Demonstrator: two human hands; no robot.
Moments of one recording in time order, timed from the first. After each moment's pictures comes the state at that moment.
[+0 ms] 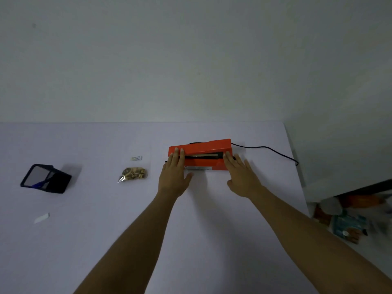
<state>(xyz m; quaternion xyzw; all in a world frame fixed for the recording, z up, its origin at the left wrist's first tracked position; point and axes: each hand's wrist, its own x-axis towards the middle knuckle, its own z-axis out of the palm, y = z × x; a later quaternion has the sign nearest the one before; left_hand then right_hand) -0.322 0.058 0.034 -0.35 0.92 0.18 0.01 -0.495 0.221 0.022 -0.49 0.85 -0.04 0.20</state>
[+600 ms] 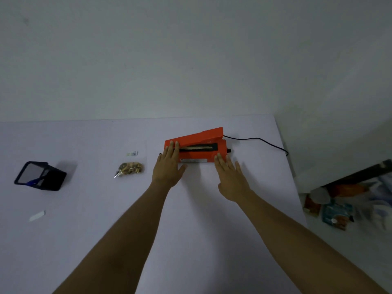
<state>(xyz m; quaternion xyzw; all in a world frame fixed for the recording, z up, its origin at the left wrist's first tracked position) -0.314 0.049 0.038 -0.31 0.93 0.17 0.02 -0.444 0.236 0.028 -0.48 0.86 -0.02 0.17</state>
